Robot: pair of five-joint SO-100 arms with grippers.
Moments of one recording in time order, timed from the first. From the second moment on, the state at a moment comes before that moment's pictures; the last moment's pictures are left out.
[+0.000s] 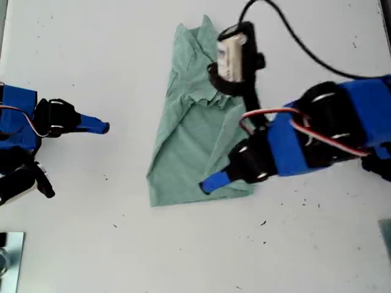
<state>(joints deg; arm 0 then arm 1) -14.2 195.0 184.6 55.8 4.7 -4.7 105.6 73.7 91.5 -23.0</state>
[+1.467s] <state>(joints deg) 6.7 108.5 105.1 74.3 1.2 19.0 190.9 173.9 75.2 -27.1</state>
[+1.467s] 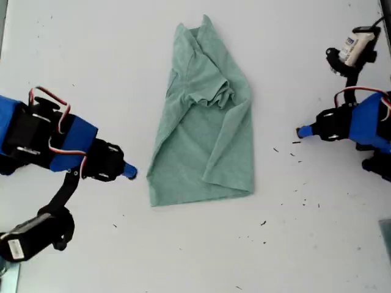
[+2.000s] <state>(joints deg) 3.3 81.2 102.0 59.0 6.9 17.6 195.5 174.0 77.7 -27.1</state>
